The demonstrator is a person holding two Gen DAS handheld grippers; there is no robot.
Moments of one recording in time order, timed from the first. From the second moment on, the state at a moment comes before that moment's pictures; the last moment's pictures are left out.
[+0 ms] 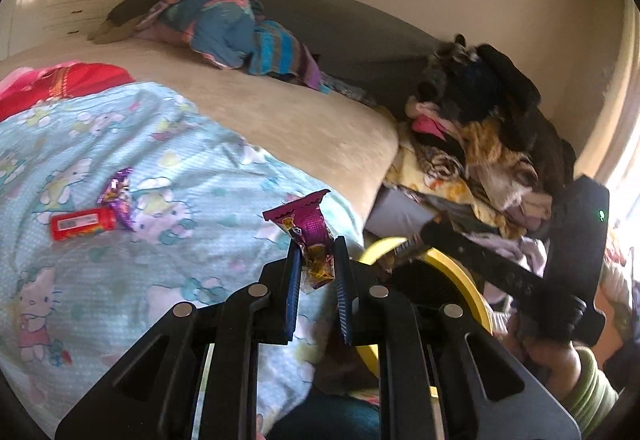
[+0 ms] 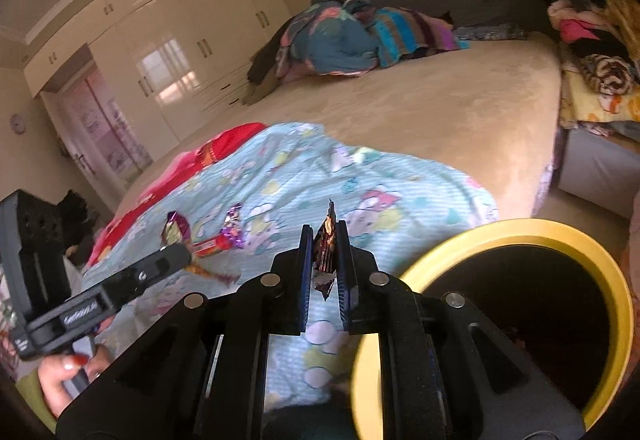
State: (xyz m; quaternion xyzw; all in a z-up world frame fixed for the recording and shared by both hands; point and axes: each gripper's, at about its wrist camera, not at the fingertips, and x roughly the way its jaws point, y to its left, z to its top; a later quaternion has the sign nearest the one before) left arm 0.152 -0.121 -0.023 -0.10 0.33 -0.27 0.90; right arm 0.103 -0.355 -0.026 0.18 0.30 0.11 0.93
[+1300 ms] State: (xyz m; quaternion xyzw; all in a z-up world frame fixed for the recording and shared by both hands) left arm 0.100 -0.265 -0.069 0.03 0.39 -0.40 0.83; right arm 0.091 -0.472 -0.055 0.23 0.32 0.01 0.92
